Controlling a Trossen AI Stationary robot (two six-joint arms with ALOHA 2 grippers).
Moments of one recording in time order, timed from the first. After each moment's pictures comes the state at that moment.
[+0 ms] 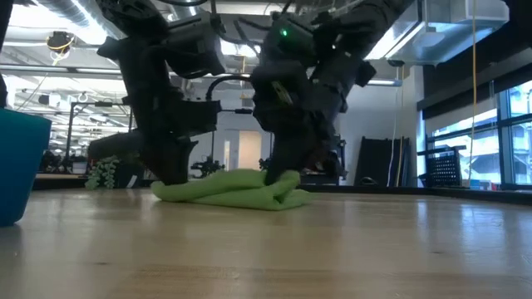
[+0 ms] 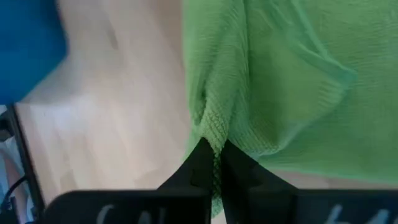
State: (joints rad) left arm -0.07 1.69 0.85 -0.47 -0.24 0.33; right arm 0.02 1.98 1.22 -0.25 -0.31 0.71
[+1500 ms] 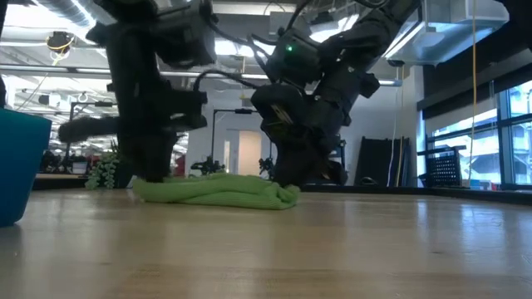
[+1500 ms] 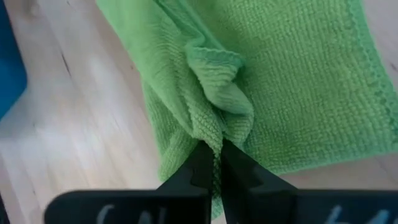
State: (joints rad) left arm -0.12 1.64 0.86 -0.57 -0.19 0.34; right arm -0.02 1.98 1.16 -0.19 -0.23 0.76
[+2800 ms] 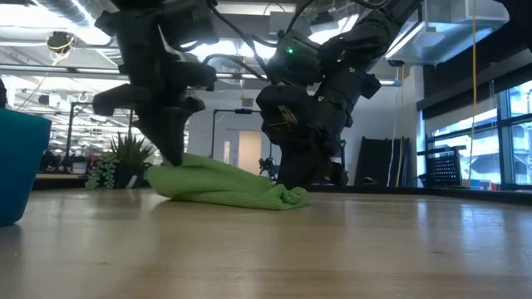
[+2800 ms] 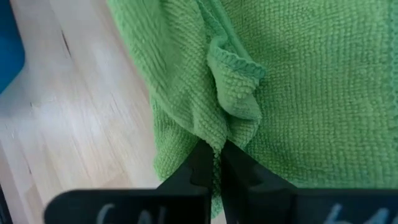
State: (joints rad) left arm -0.04 1.52 0.89 -0.58 -0.17 0.16; right arm -0.02 1.99 1.15 -0.20 -0.27 0.70
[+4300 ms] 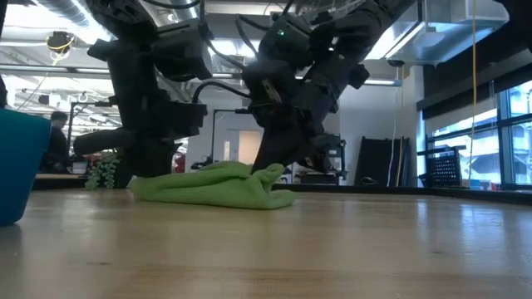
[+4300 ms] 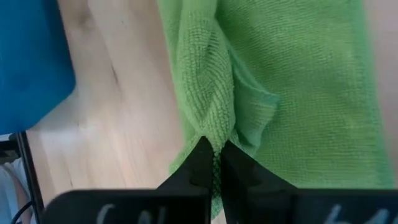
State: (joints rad) left arm -0.05 1.64 0.78 -0.50 -0.19 0.23; right arm -0.03 1.98 1.23 -0.19 -0.29 0.70
